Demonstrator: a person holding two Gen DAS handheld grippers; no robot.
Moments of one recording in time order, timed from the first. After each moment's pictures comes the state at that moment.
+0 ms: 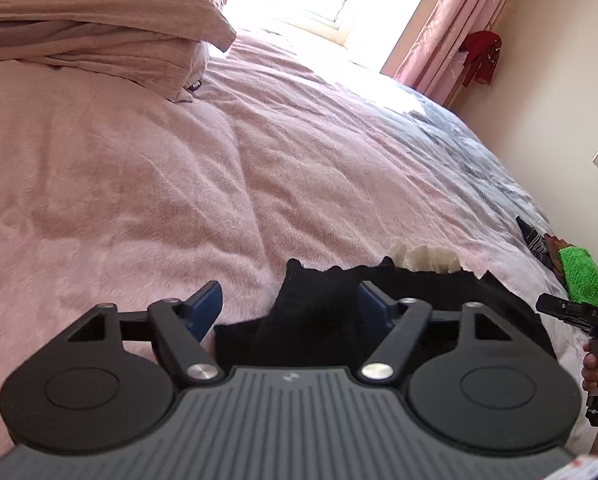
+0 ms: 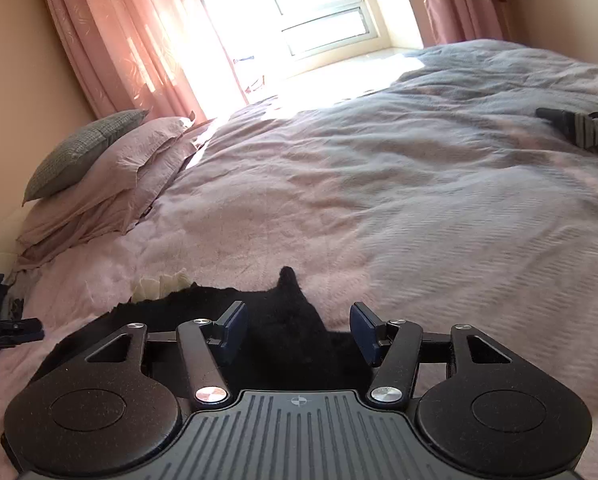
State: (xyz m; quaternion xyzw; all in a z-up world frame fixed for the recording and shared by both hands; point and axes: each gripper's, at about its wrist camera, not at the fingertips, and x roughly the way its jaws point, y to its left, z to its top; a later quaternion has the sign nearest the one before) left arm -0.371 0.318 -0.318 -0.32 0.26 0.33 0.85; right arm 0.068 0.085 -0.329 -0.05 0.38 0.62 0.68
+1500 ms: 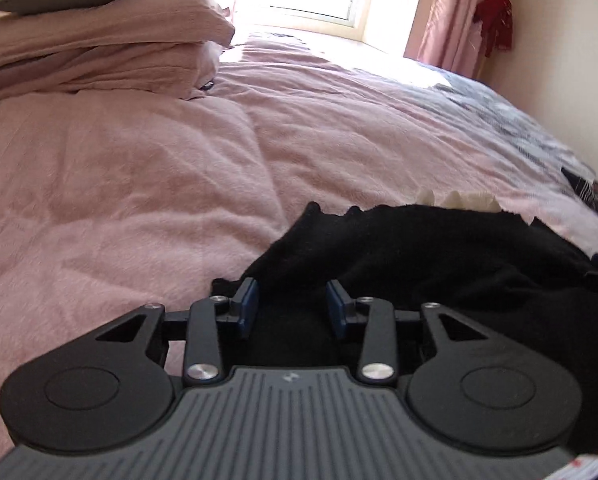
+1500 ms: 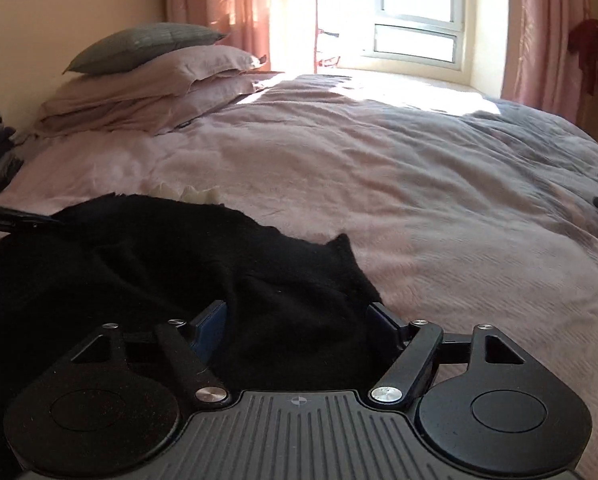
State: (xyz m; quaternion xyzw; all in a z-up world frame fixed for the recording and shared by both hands) left arm -0.367 0.261 -0.346 -0.23 0.28 0.39 0.84; right arm 0.017 0.062 -0.351 -0.23 0.24 0.65 0.68
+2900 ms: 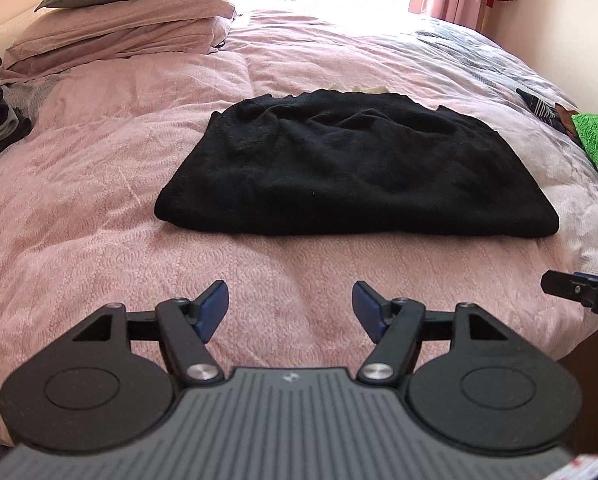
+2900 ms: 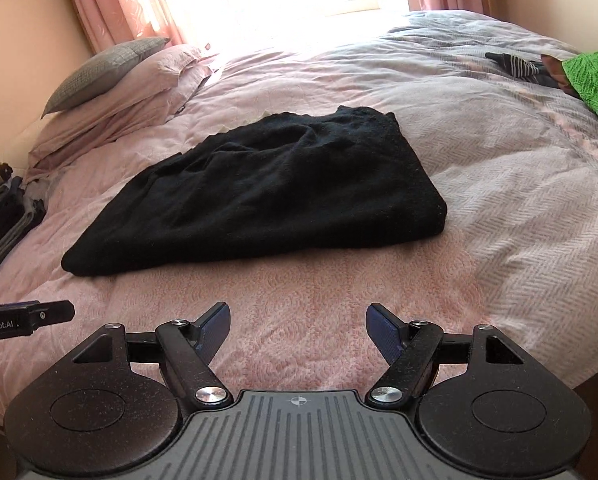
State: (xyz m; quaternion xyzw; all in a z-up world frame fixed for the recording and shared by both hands) left arm -0.422 0.010 -0.279 -0.22 0.36 0.42 0.80; right arm -0.113 -0.144 -0.306 -0.12 0.40 0.58 0.70
